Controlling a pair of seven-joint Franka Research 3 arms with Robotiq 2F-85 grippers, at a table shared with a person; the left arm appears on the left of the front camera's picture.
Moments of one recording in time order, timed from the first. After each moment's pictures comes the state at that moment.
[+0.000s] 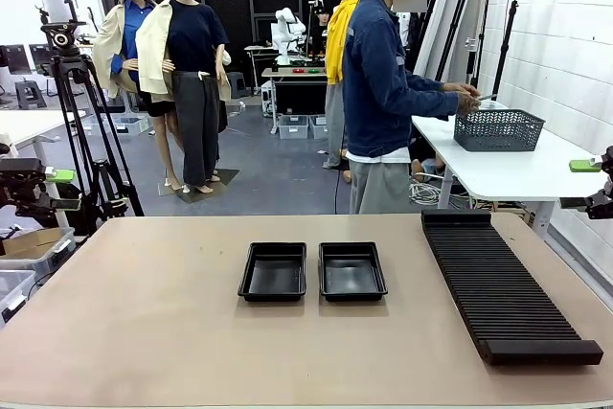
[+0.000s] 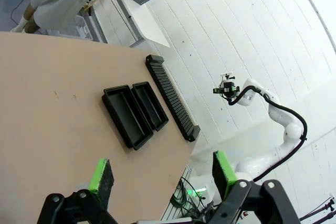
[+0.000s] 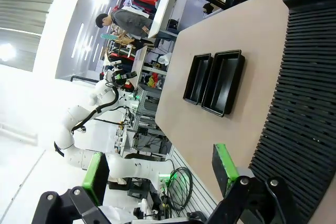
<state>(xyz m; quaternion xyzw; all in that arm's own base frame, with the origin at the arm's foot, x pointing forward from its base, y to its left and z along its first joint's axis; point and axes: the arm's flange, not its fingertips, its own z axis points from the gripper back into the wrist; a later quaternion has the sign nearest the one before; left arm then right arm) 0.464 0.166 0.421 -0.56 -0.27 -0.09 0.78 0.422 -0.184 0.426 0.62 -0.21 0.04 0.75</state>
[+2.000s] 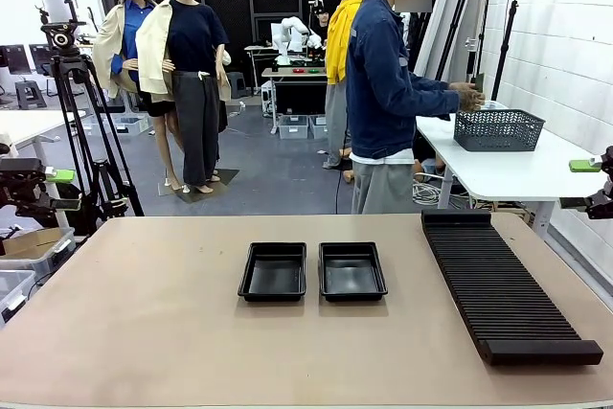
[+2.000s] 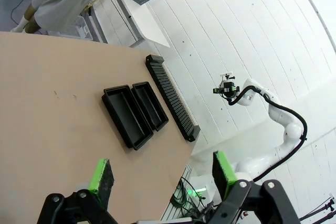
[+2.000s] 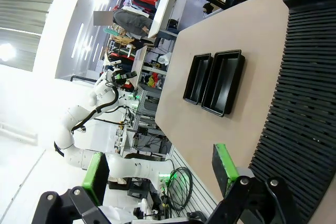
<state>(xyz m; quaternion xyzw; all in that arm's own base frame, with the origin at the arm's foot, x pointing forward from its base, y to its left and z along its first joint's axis) 0.464 0.166 0.421 -0.56 -0.27 -0.09 0.78 0.422 -0.184 0.426 0.62 -0.21 0.04 0.75</state>
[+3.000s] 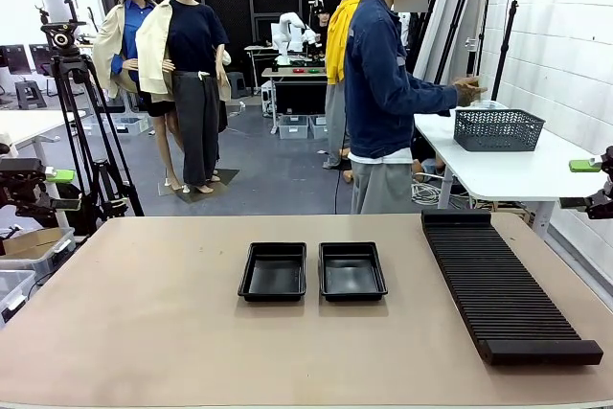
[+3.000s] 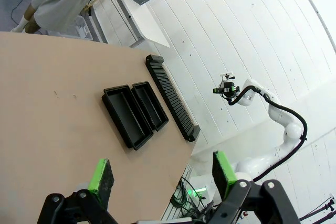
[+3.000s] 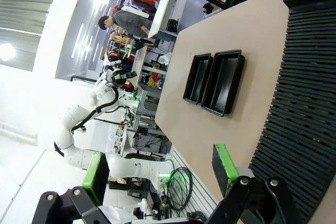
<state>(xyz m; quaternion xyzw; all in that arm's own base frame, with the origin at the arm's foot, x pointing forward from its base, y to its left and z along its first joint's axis) 0.464 0.166 0.421 -0.56 -0.27 -0.09 0.78 0.422 -0.184 0.426 0.62 -0.21 0.04 0.75</state>
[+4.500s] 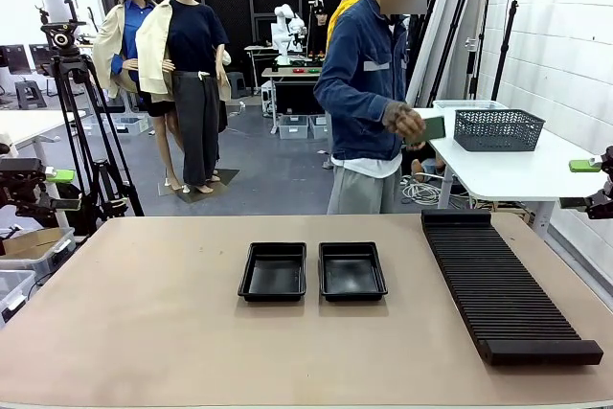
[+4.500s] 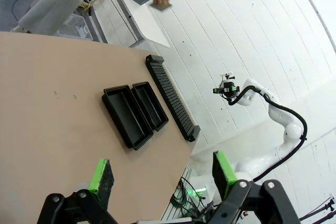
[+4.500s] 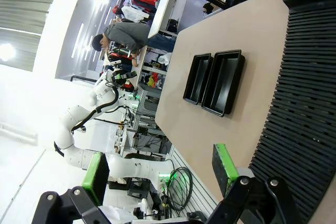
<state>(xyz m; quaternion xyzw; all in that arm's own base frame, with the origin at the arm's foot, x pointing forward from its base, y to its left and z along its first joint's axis) 0.464 0.166 0.421 -0.56 -0.27 -0.09 0.78 0.422 -0.184 0.426 0.62 -0.21 0.04 0.75</state>
